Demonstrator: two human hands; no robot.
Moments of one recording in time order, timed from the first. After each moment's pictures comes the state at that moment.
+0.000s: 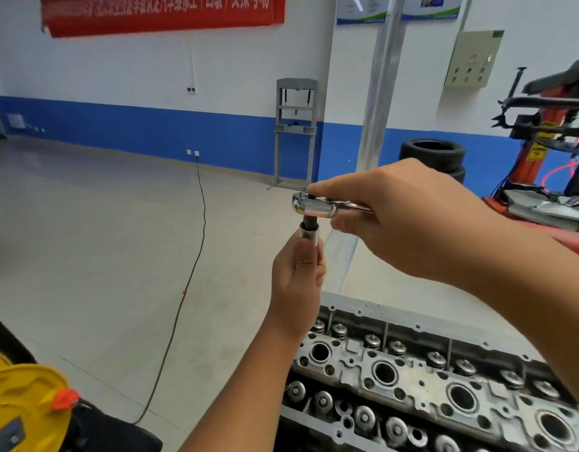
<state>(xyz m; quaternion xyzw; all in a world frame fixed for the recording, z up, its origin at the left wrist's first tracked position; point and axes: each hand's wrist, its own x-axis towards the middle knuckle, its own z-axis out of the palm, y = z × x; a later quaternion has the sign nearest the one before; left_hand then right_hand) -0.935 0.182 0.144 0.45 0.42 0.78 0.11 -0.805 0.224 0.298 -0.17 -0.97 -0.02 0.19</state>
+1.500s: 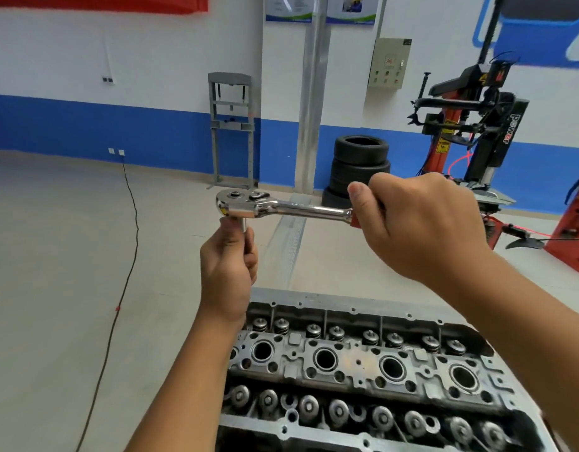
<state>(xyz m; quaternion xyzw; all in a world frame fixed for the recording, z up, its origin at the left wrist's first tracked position) -0.949 0.199 0.149 0.40 0.41 0.80 0.17 -0.752 0.285 0.254 -0.28 -0.83 -0.22 0.43</state>
